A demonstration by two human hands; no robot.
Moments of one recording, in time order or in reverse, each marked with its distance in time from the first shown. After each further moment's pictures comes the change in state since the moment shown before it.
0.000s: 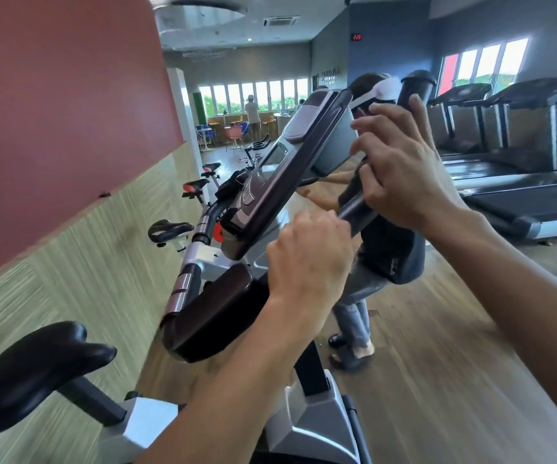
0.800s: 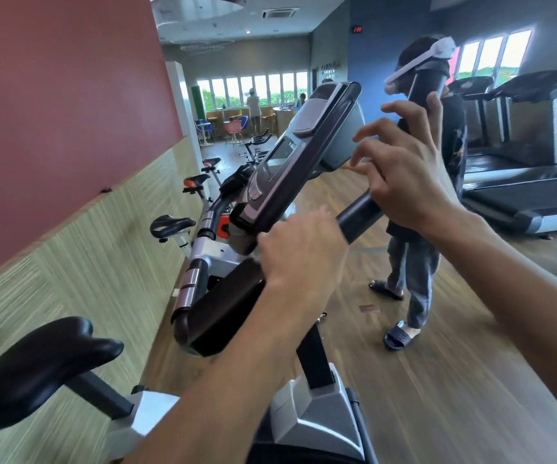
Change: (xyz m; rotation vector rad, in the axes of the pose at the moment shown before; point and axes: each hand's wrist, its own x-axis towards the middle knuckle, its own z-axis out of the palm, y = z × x) left_hand 0.002 -0.010 -0.020 0.060 -0.181 -0.157; right_hand -0.002 -0.008 0.012 0.015 0.107 0.020
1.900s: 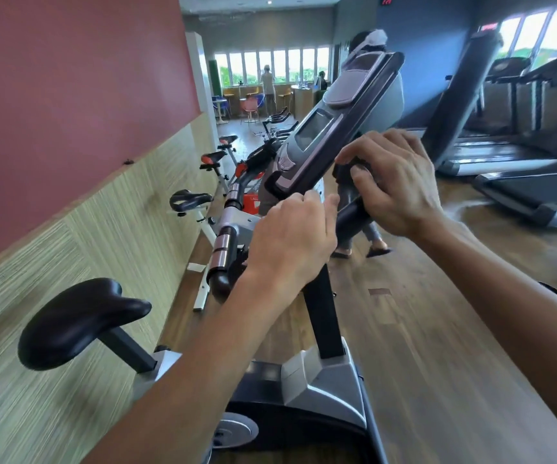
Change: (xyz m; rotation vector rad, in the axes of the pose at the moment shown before) left_hand -0.019 -0.071 -0.004 -0.026 0.149 0.237; right_hand -0.023 -0.073 0.005 0.272 -0.022 0.011
